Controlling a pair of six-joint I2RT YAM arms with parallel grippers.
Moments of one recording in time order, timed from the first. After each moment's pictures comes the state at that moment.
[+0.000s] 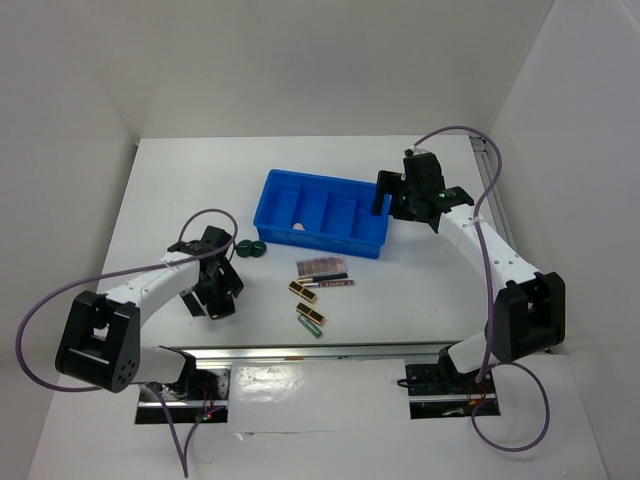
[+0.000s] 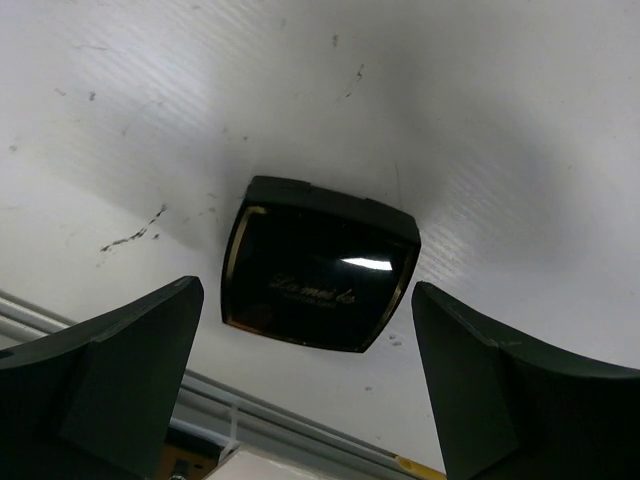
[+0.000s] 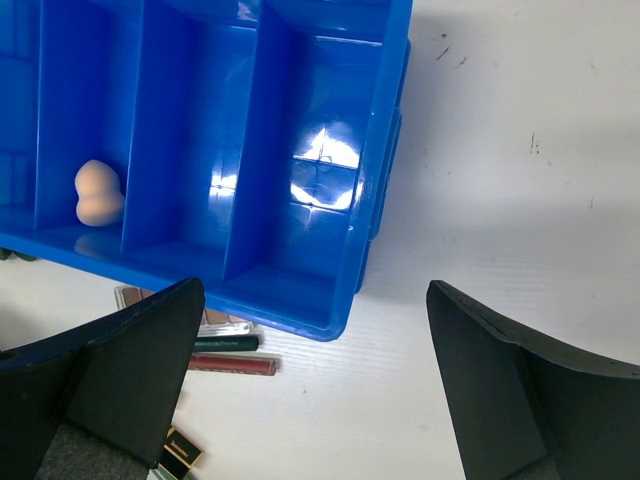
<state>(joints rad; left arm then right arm) -0.27 1.32 0.73 -0.82 -0.23 -0.92 0.29 1.45 1.20 -0.53 0.04 0.40</state>
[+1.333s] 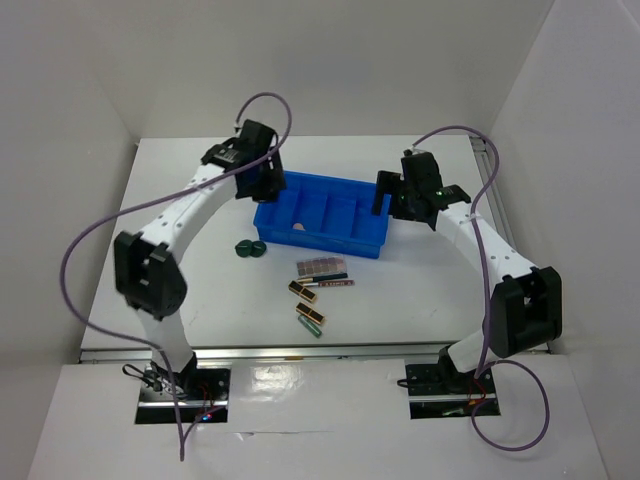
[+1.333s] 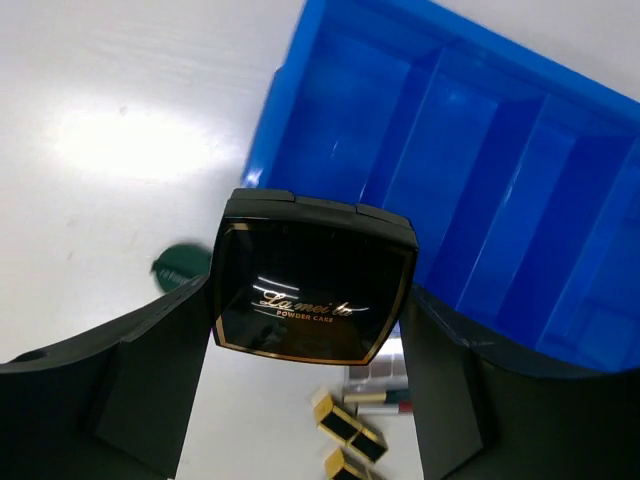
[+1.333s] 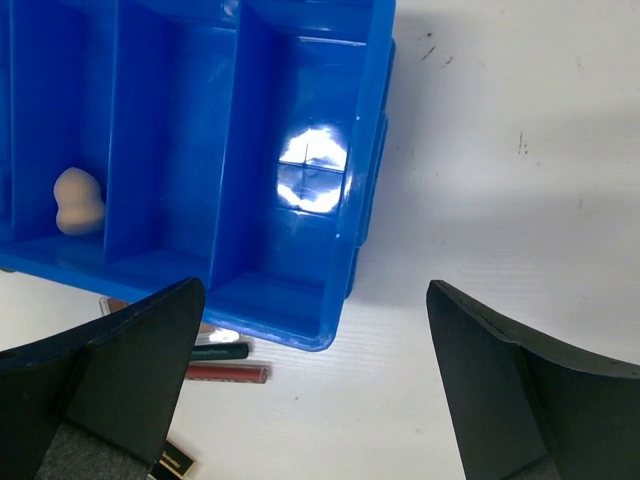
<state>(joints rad) -0.39 1.73 1.68 -0.84 -0.24 -0.58 0.29 1.48 1.21 -0.53 0.06 0.40</state>
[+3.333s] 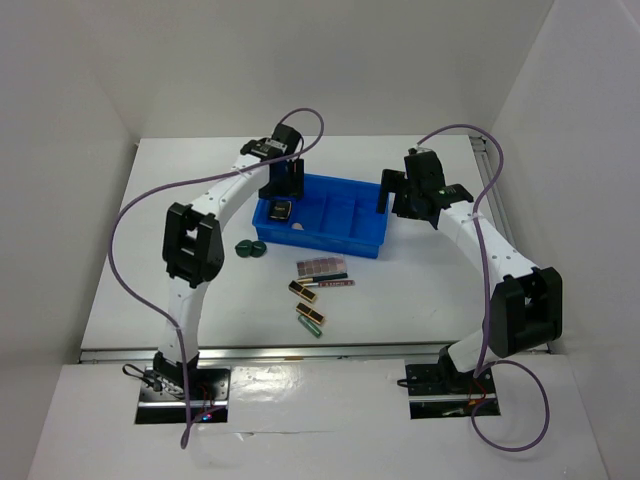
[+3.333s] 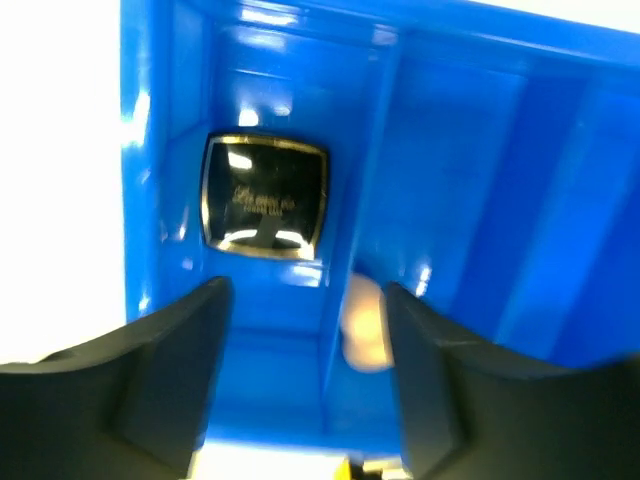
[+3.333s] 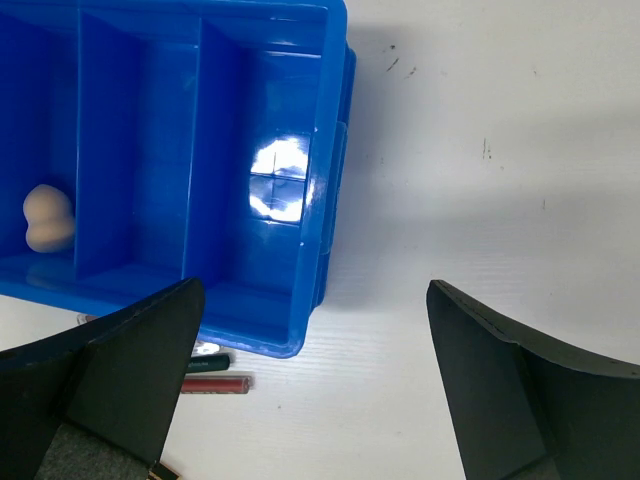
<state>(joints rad) -0.42 2.22 2.07 -0.92 -0.16 -0.41 0.27 1.48 1.22 -0.54 0.11 0.38</state>
